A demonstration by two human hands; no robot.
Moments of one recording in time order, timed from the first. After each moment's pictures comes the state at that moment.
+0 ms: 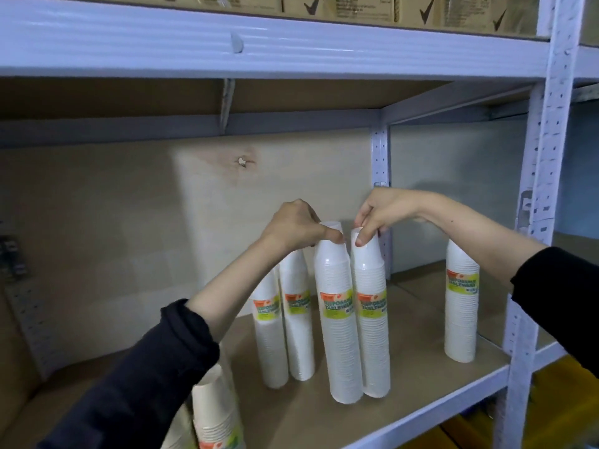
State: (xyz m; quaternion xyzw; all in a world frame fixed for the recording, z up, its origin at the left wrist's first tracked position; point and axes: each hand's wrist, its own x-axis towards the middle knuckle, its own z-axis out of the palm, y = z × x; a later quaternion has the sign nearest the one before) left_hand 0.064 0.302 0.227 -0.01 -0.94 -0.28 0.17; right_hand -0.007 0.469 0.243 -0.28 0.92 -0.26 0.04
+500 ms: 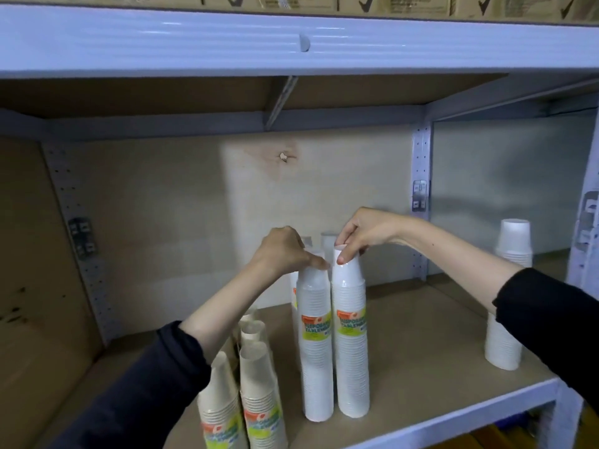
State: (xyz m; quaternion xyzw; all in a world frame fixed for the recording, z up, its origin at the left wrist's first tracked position) left_hand 0.095 0.233 0.190 0.08 -0.95 -0.25 0.16; right_hand 0.017 0.386 0.212 -0.33 0.88 -0.32 0.07
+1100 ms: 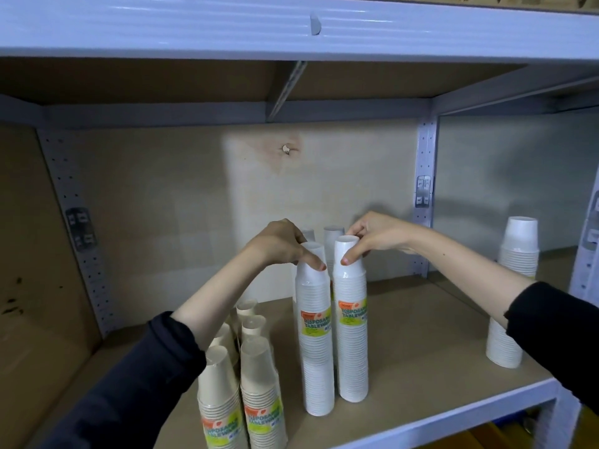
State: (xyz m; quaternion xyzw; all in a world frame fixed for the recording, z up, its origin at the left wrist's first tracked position) left_hand 0.091 0.219 0.195 0.06 -0.96 -0.27 0.09; right_hand 0.016 0.393 0.195 -0.33 0.87 -0.36 0.08
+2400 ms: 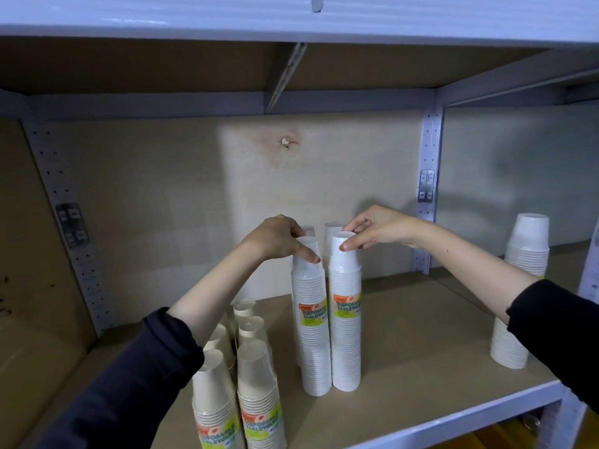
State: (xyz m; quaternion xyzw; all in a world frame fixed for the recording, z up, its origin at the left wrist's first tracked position) left_hand 0.074 0.208 0.193 0.06 -0.96 -0.25 0.10; right_hand -0.002 0.390 0.195 -0.31 0.87 -0.39 0.06
